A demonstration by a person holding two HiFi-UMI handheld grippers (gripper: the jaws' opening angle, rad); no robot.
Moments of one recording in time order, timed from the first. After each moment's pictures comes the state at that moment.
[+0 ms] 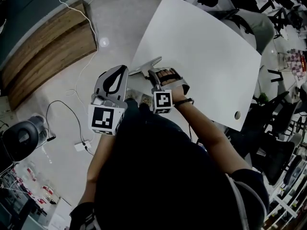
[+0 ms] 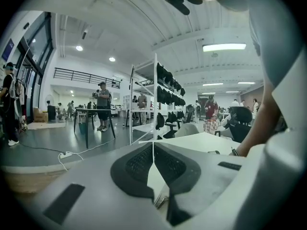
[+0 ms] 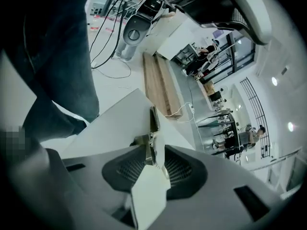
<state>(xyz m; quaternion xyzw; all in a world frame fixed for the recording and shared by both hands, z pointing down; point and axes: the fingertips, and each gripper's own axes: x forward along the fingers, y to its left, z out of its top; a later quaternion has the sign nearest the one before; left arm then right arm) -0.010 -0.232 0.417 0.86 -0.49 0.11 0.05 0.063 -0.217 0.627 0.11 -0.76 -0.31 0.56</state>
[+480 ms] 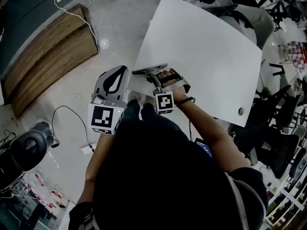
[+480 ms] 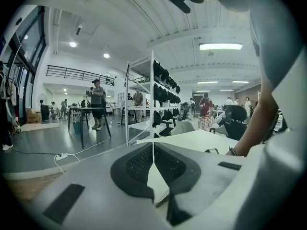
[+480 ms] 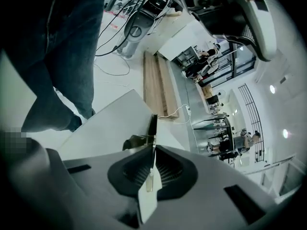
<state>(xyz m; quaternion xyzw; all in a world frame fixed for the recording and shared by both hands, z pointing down) -0.023 -0.248 0.411 0.88 -0.46 0.13 0.06 0.044 -0.226 0.615 0.13 -0.75 -0.35 0.54</state>
